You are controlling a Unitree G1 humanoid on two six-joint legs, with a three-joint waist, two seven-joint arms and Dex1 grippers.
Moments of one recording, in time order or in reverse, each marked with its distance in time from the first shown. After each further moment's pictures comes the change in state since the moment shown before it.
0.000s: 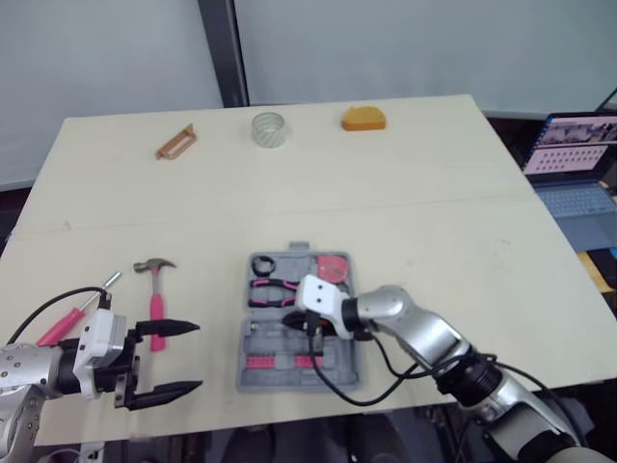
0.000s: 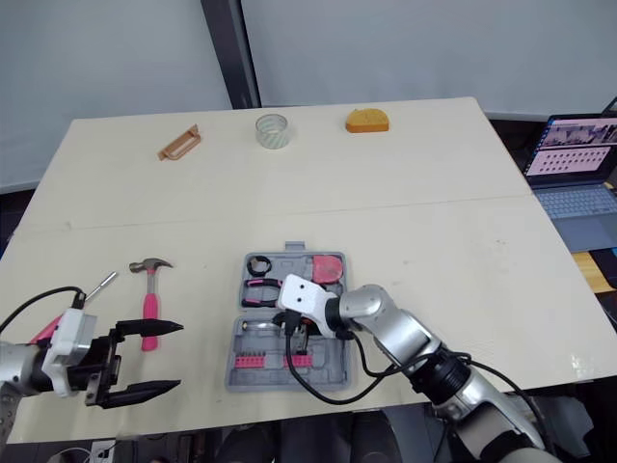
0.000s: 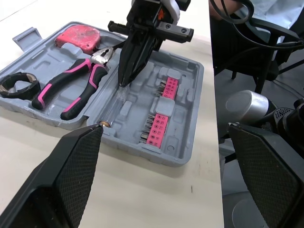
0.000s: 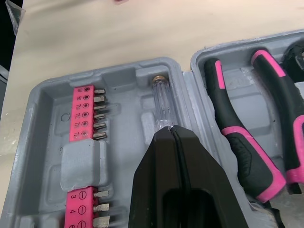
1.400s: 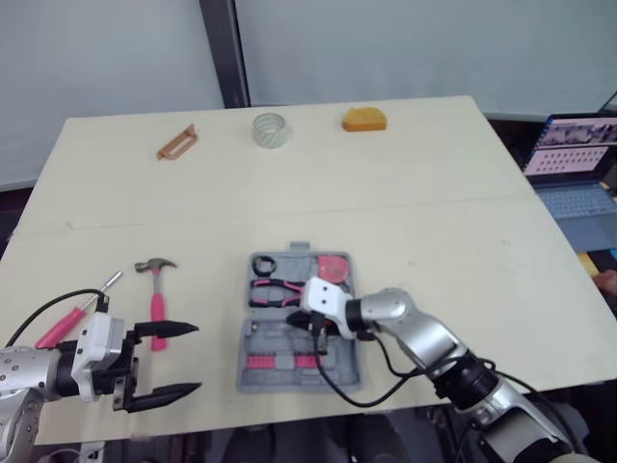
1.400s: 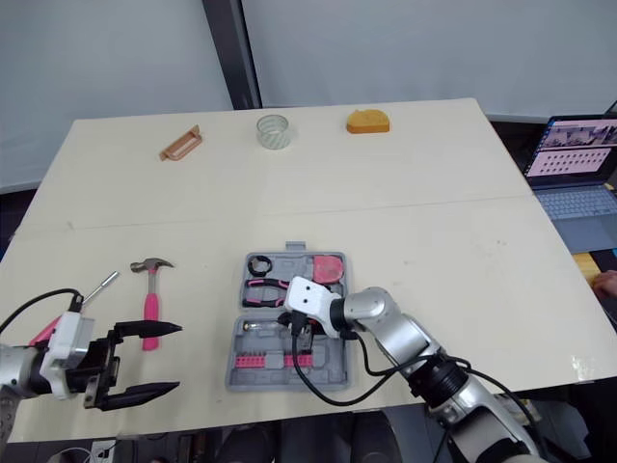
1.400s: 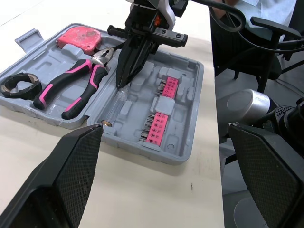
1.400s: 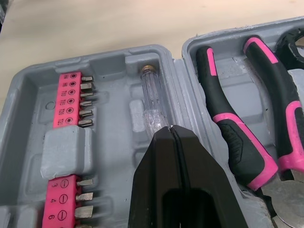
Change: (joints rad) left arm 0.013 -0.002 0.001 0.023 -0.002 -0.041 -0.005; right arm 0.038 0.026 -0.051 0.079 -0.085 -0.107 0.041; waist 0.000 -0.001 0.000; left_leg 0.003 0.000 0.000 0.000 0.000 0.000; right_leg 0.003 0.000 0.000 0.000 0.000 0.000
